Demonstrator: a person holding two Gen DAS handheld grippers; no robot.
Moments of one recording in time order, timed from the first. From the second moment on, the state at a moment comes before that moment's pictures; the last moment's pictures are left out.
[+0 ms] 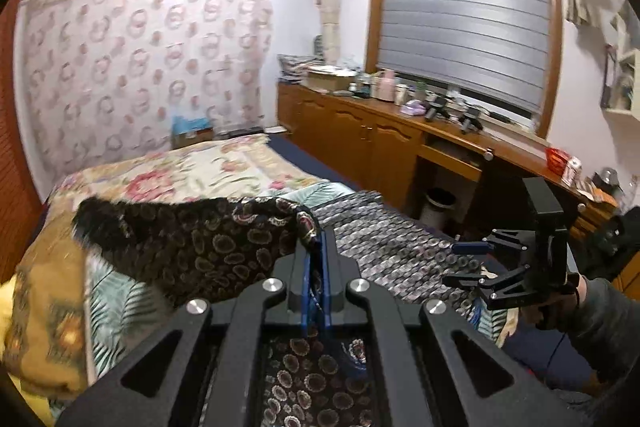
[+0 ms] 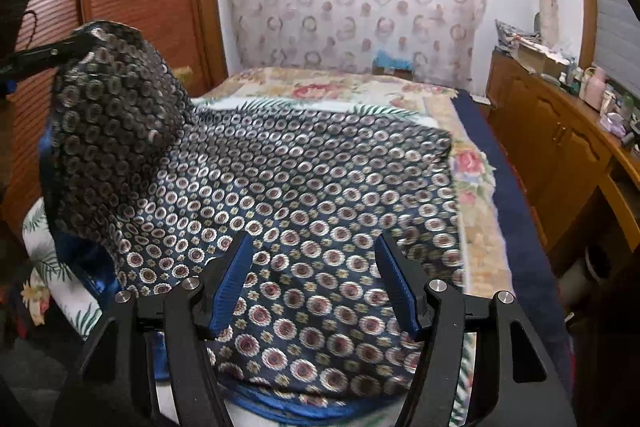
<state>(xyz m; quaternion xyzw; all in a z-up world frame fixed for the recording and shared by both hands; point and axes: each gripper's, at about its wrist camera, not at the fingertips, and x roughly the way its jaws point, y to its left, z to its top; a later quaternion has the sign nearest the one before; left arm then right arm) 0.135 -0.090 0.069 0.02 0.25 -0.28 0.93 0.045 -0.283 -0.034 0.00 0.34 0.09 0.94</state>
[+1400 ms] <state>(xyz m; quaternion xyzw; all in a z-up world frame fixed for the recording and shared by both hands) 0.115 -0.001 -0.055 -0.01 0.36 -0.16 0.92 0.116 -0.195 -0.080 -0.12 0.41 0.18 0.89</state>
